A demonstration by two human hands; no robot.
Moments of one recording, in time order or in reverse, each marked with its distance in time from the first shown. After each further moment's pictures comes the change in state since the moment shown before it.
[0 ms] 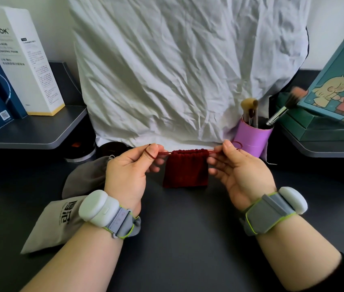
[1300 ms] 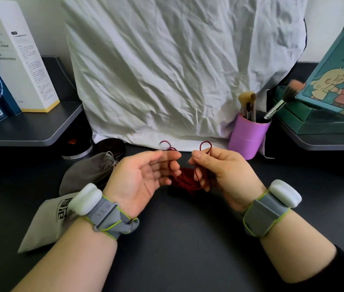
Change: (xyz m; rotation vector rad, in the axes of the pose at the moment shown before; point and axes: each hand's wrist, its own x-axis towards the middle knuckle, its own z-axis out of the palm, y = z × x) left_hand -0.005 0.014 0.001 -0.193 -0.381 -0.508; right_hand -0.013 0.007 0.006 -0.393 -0.279 -0.016
